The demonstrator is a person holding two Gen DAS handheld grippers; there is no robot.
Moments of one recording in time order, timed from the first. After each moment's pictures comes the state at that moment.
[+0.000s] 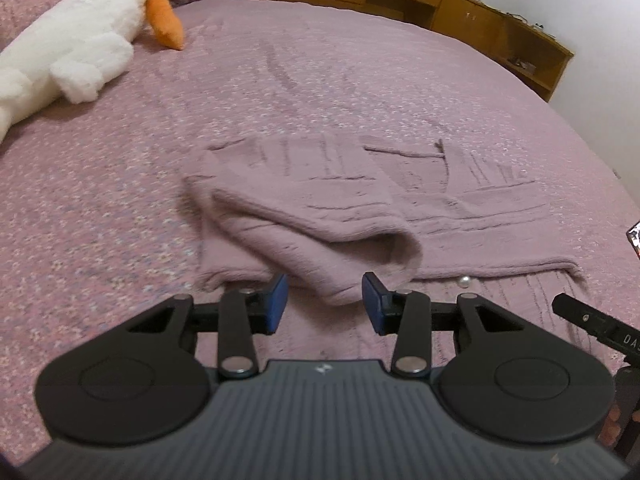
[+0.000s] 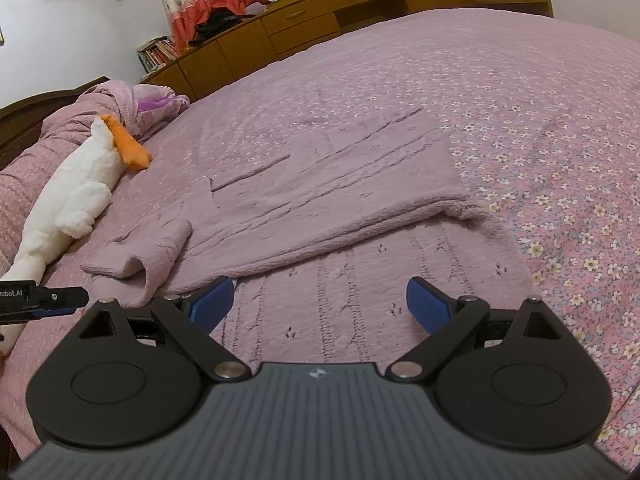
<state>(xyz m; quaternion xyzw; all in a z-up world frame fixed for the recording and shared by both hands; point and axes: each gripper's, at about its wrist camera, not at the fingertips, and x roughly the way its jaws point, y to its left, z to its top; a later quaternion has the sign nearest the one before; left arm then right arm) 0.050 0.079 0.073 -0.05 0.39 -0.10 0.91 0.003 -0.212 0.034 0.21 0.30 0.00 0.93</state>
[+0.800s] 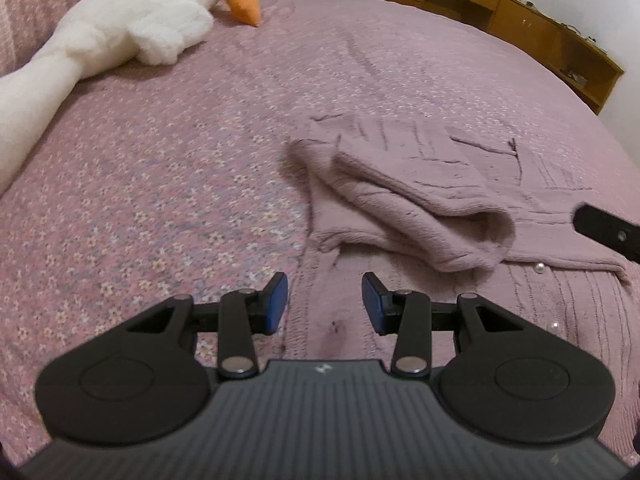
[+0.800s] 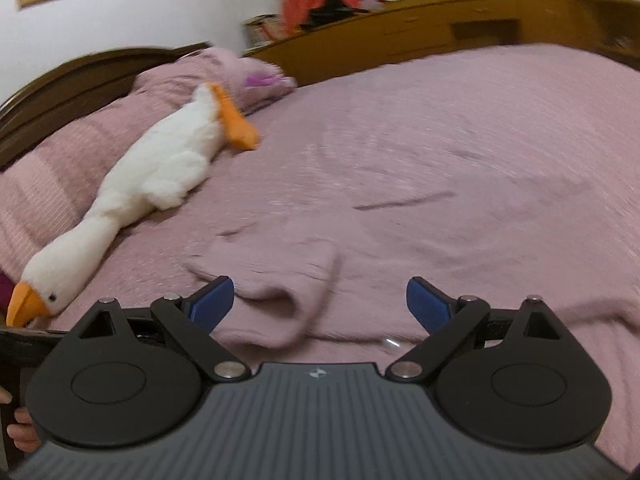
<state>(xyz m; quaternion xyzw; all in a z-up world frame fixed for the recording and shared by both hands) 0.035 0.137 0.057 -0.07 0.41 -0.03 0.91 0.058 -0.109 0.089 0.12 0.28 0.15 0.94</state>
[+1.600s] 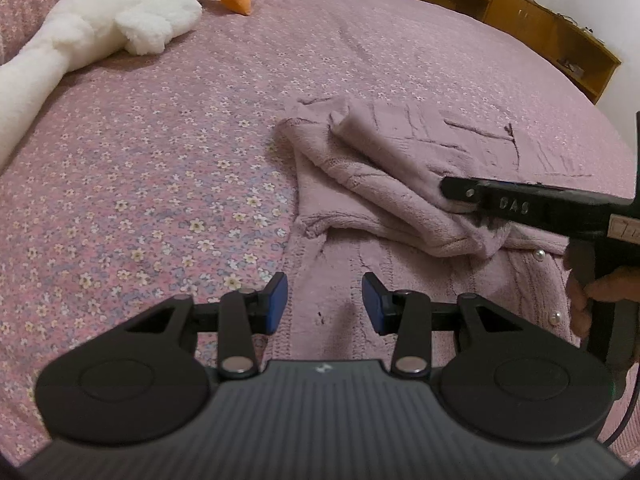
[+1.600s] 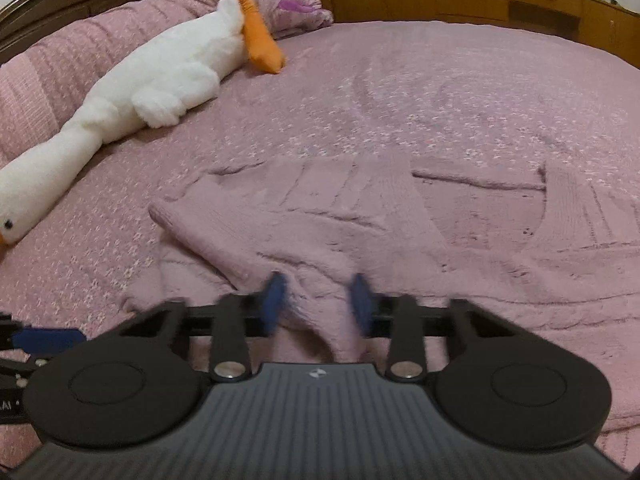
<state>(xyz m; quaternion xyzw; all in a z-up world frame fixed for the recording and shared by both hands) 0.038 0.130 0.046 -0.07 0.42 -0.04 0.90 0.156 -0.048 0.041 0.03 0.35 0.18 0.92</state>
